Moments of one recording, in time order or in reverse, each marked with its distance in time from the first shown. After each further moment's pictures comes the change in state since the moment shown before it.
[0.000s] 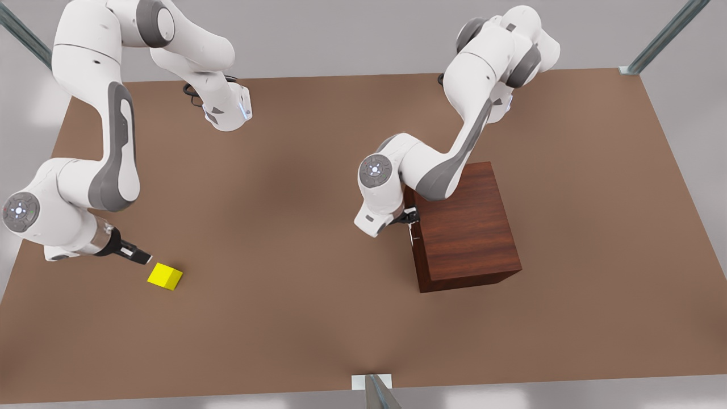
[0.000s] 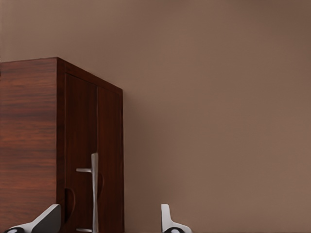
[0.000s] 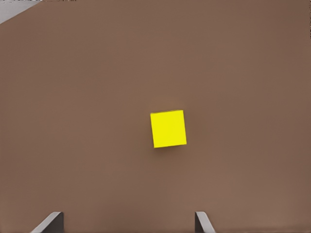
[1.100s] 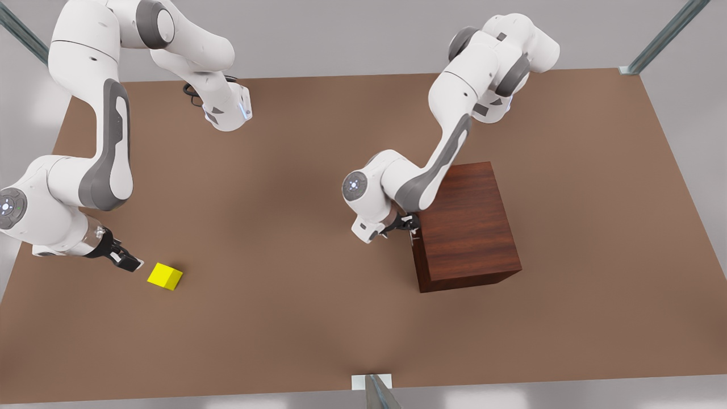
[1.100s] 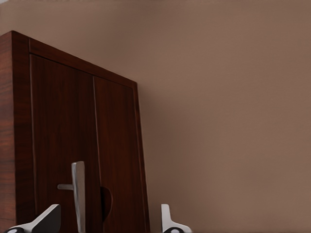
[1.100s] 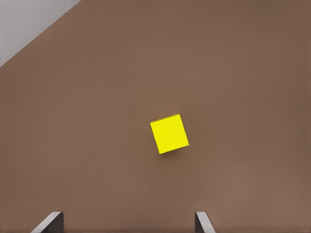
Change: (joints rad) left arm -0.039 0.083 0.000 -0.065 0.182 0.000 0.003; right arm -0.003 0.007 -0.001 0.059 0.009 -0.016 0.172
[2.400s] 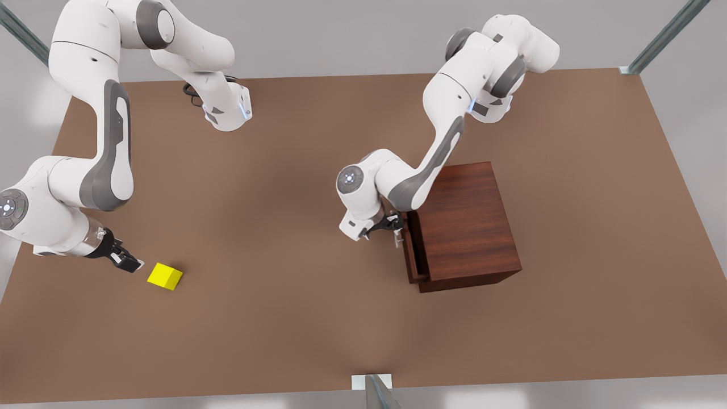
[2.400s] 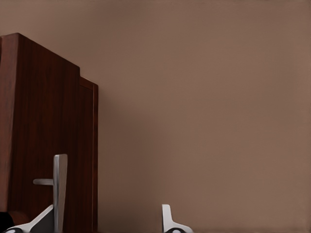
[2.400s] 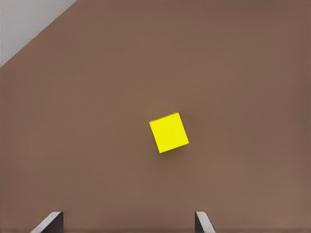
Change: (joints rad) left arm -0.028 0.028 -0.002 0.016 -0.065 0.149 -0.108; right arm 0.002 0.003 0.000 0.000 0.000 0.000 0.030
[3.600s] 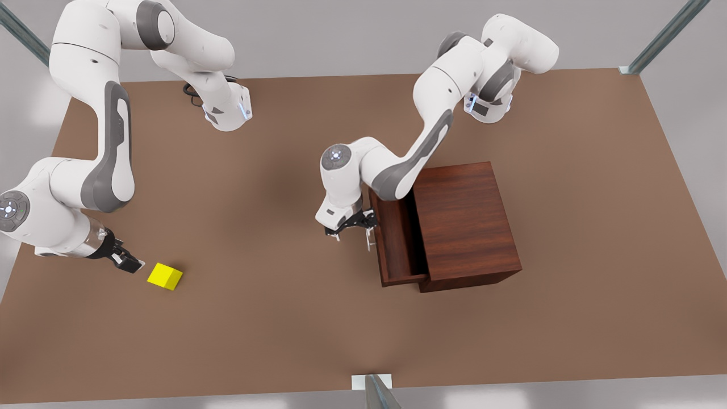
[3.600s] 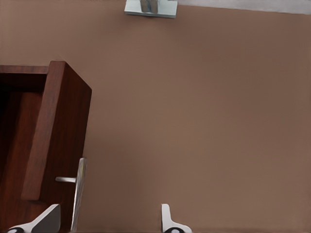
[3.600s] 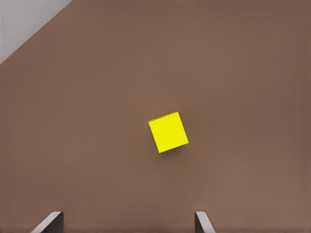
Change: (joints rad) left arm -0.050 0.051 0.001 0.191 -0.027 0.090 -0.140; right arm 0.001 0.006 0.001 0.000 -0.001 0.000 0.004
